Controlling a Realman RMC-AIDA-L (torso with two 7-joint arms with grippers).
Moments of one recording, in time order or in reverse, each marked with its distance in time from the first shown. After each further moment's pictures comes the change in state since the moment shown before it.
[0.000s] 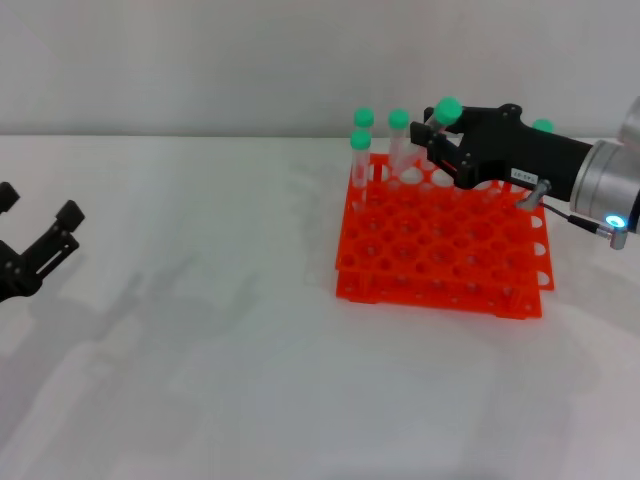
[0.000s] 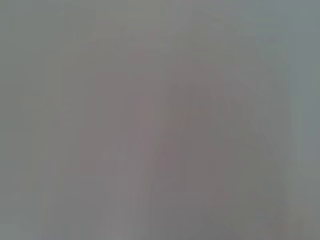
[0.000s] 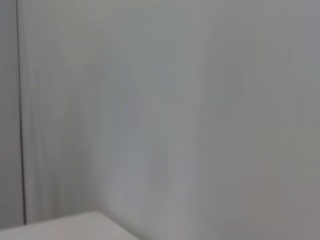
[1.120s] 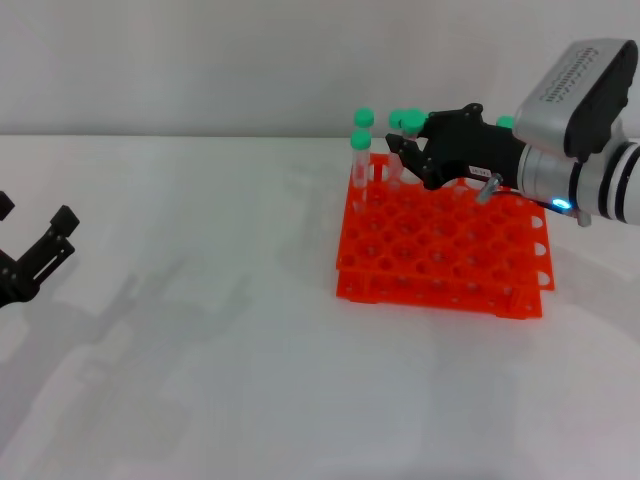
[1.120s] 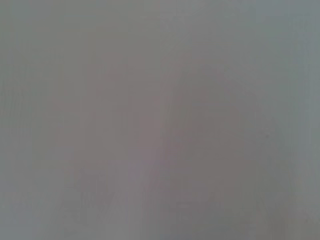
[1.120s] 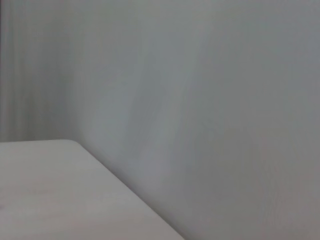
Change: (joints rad) left arm -0.001 0.001 0.001 -0.052 -0.037 0.005 0.018; right arm 0.098 0.002 -0.203 -0.014 -0.001 0.311 0.009
